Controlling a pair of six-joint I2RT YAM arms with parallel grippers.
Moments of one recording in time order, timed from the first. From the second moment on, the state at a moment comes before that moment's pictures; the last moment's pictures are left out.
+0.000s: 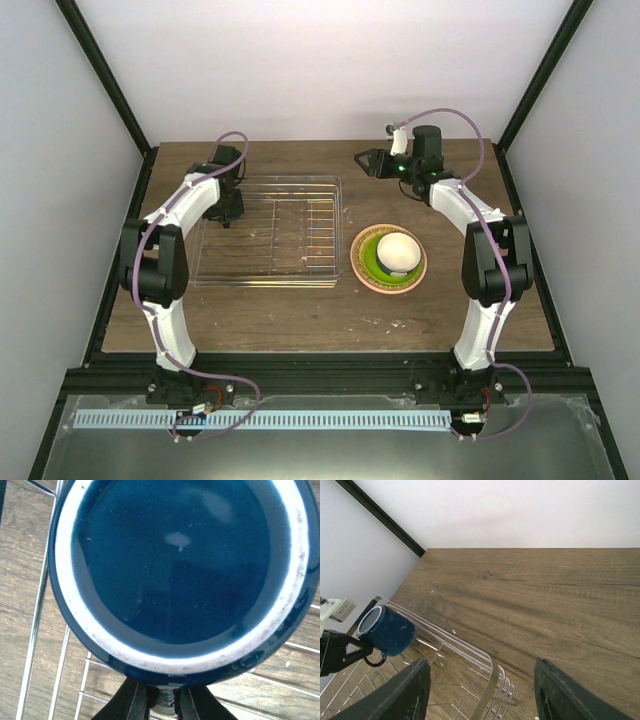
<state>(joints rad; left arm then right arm) -0.19 1.93 1.56 -0.91 -0.27 -0.39 0.19 1.90 1.45 0.03 -0.64 0.31</state>
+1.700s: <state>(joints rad) -0.52 1.80 1.84 -0.93 -0.08 -0.28 0.19 1.90 1.65 -0.47 -0.23 0.23</state>
